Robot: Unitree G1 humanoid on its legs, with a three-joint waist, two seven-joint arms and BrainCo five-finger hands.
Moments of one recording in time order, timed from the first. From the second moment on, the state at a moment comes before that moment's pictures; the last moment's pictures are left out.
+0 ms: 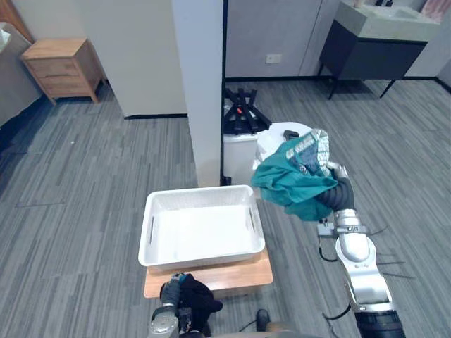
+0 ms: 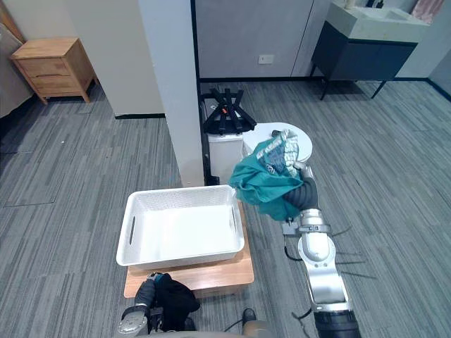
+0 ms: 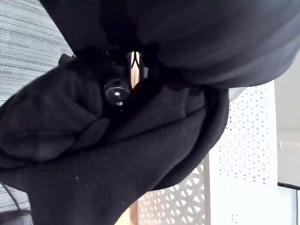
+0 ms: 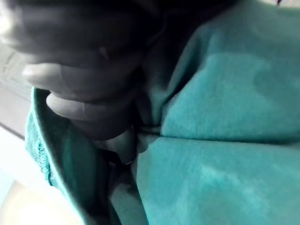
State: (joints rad) left arm 0.22 0.04 -0.04 0.59 -0.07 0.01 0.18; right arm -0.04 -0.24 0.01 -0.22 -0.15 -0.06 -0.13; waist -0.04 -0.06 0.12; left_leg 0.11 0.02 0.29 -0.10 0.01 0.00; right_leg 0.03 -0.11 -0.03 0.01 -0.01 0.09
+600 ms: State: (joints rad) left arm 0.22 0.04 -0.07 0.47 -0.13 -0.03 0.18; right arm -0.46 -0.31 0.41 0.11 -0.13 -0.06 -0.02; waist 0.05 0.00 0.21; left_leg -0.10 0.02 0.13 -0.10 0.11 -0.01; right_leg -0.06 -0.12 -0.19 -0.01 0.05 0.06
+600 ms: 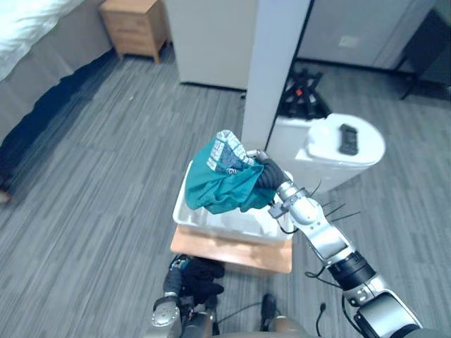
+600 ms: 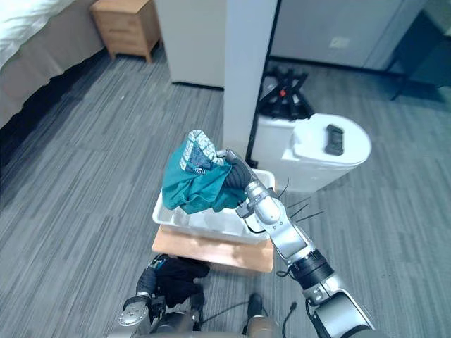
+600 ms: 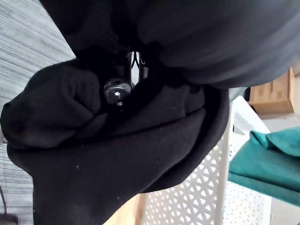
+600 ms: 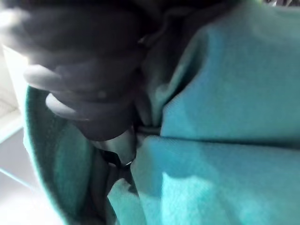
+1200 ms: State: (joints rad) left arm 0.33 0.28 -0.19 0.05 -0.36 -0.09 -0.03; right arm -0.60 -0.38 0.28 0.53 -0.25 -0.01 -0.06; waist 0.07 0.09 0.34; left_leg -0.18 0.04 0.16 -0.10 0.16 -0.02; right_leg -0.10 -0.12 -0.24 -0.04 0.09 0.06
